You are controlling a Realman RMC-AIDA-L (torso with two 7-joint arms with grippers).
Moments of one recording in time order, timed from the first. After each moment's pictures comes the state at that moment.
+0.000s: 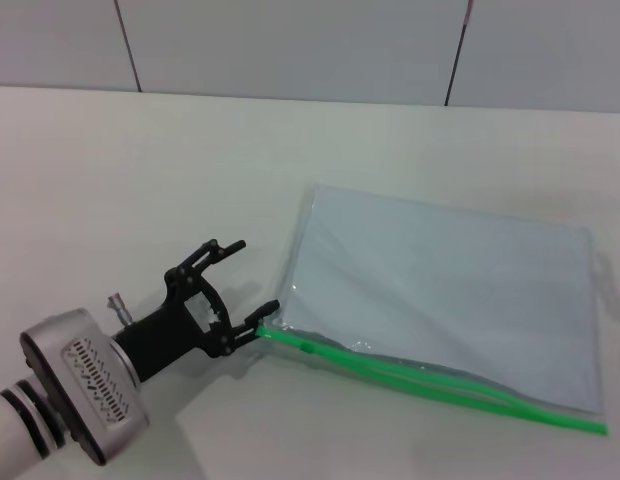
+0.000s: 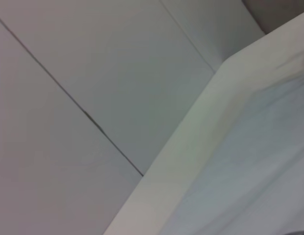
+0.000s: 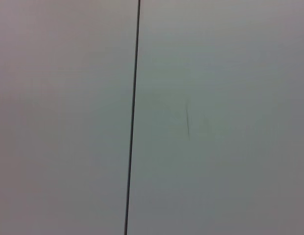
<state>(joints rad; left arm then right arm) -0.39 -2.04 2.39 0.18 -0.24 1.15 0.29 0.42 2.04 0.39 0.34 -1.80 -1.45 -0.08</state>
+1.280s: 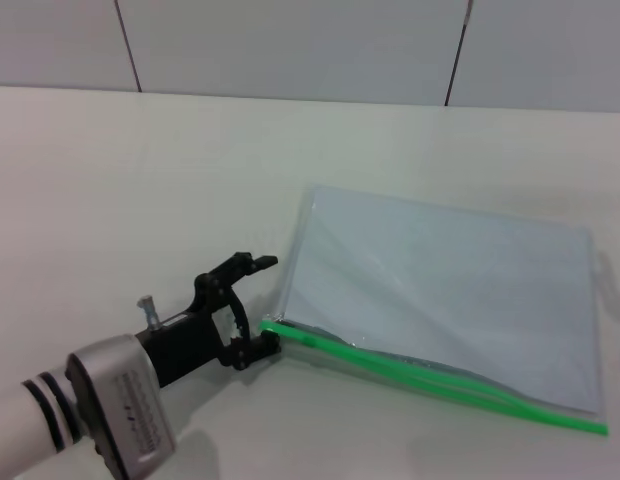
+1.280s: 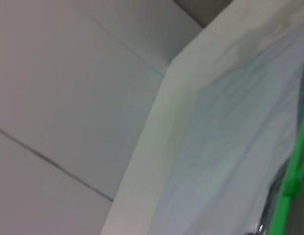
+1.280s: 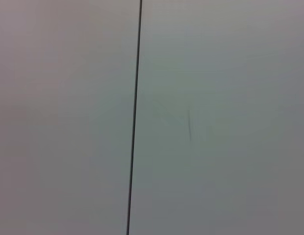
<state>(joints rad) -0.43 -2.04 2.39 0.18 -0.15 1.10 0.46 0.43 2.04 0.39 0.34 -1.80 -1.46 -0.09</state>
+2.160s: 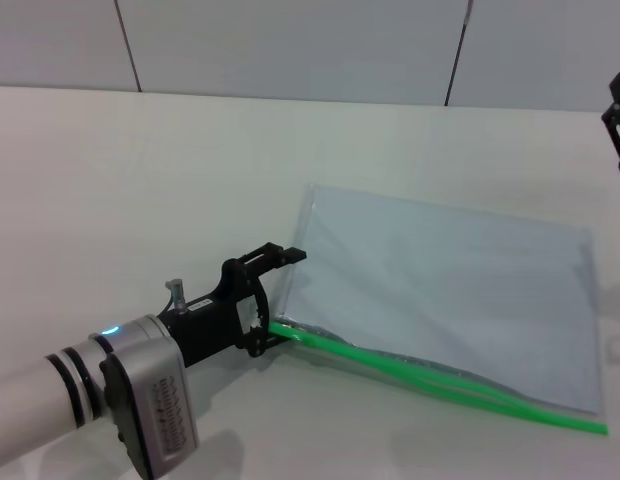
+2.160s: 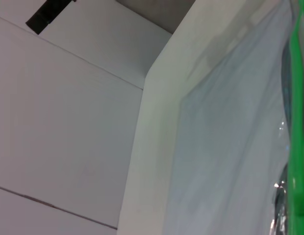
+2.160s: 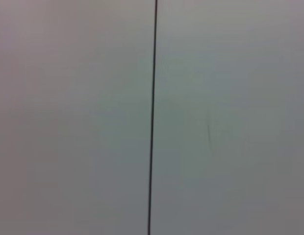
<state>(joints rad) -0.49 -2.04 2.39 0.18 -0.11 1.07 0.61 0.46 2.04 0.36 0.35 -1.80 -1.45 -0.09</state>
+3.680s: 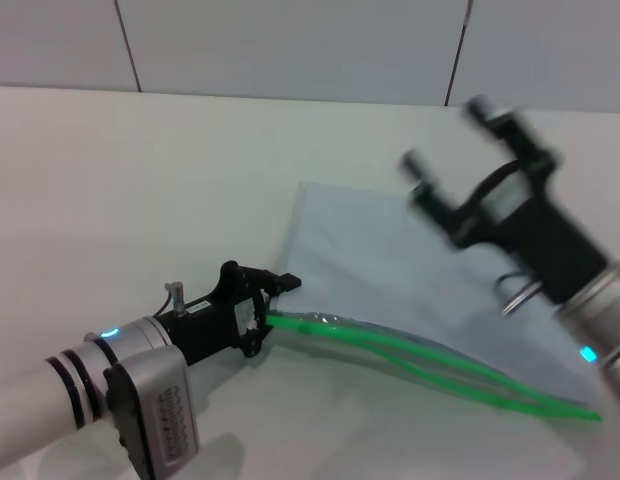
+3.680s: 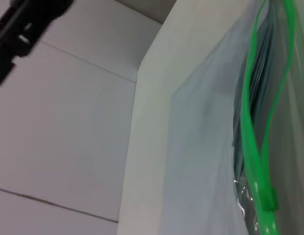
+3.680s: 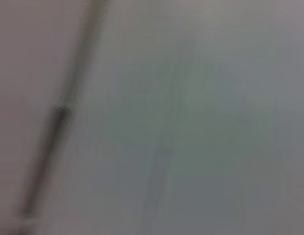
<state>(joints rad) -0.48 -2.05 2.38 0.19 -0.11 1.04 0.68 0.53 2.04 0.32 0.35 -2.26 -1.39 -0.11</state>
